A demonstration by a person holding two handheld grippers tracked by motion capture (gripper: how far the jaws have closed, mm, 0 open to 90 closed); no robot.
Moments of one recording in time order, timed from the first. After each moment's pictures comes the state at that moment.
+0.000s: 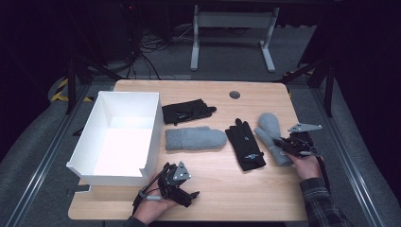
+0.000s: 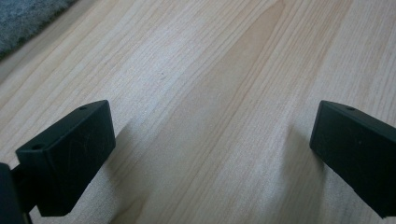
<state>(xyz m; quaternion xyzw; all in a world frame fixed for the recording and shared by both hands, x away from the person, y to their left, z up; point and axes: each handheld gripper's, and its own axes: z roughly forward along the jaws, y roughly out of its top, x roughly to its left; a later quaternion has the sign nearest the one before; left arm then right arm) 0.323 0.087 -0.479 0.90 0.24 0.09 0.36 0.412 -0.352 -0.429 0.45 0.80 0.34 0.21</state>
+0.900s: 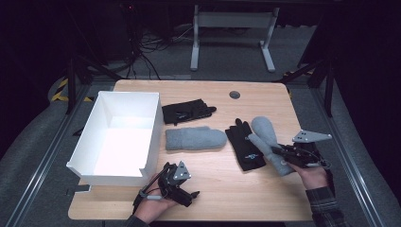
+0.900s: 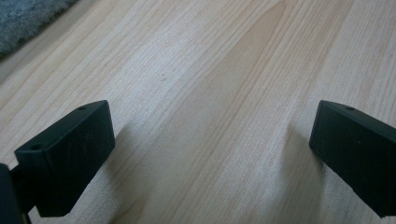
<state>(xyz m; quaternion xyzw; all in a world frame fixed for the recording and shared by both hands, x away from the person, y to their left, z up) 0.324 0.086 -0.479 0.90 0.24 0.09 0.36 0.361 -0.331 -0.397 0.38 0.82 0.39 0.18</state>
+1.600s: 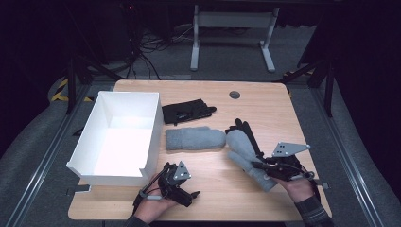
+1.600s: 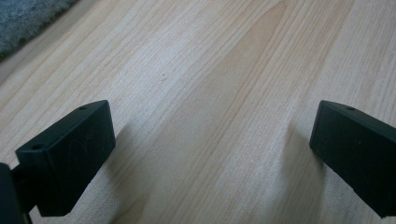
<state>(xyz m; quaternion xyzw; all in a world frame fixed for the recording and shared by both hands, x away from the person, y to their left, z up) 0.324 0.086 -0.479 0.90 0.24 0.09 0.36 0.334 -0.271 -0.405 0.29 0.86 0.41 0.13</state>
